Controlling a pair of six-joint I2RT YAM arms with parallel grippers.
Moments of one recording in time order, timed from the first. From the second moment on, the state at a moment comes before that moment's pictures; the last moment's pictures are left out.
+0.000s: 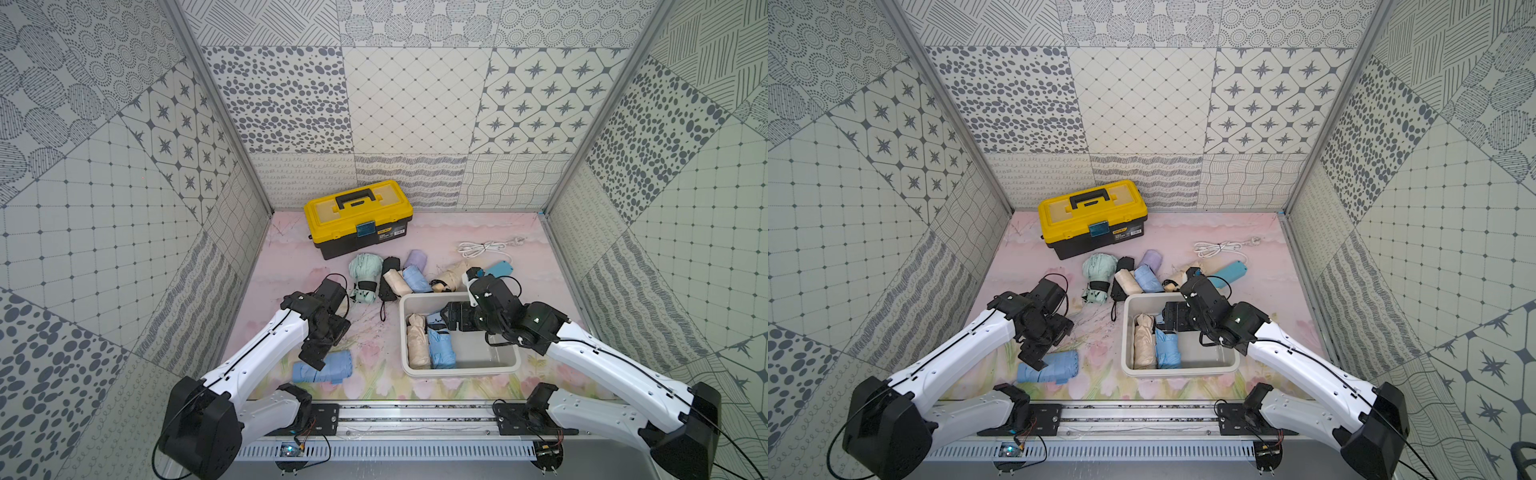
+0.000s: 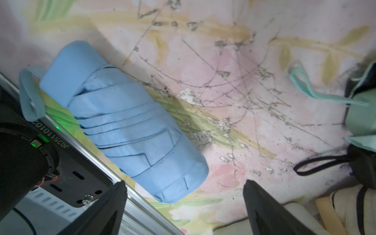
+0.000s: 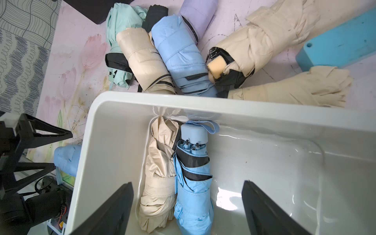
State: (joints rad) left arm -0.35 1.13 0.78 -1.15 0.03 -1.49; right arm 0.80 1.05 0.90 -0.71 0.09 0.65
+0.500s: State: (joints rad) left arm -0.22 1.08 0.57 -1.08 0.05 -1.64; right arm 0.80 1.10 0.94 -0.71 0.00 0.61
